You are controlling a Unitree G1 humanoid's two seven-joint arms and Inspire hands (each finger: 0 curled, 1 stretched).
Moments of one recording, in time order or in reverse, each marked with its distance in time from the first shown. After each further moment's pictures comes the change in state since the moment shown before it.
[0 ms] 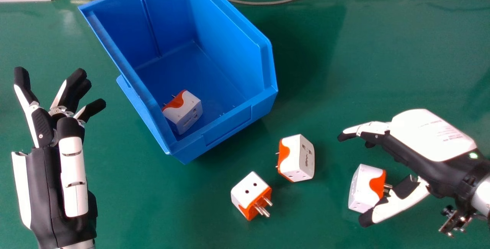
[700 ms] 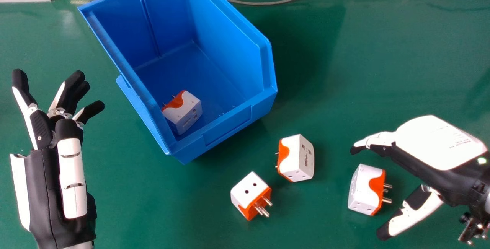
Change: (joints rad) left arm 0.005 -0.003 -0.004 0.000 0.001 0.000 0.001; right arm 0.070 -0.062 -0.013 -0.082 0.008 0.068 0.068
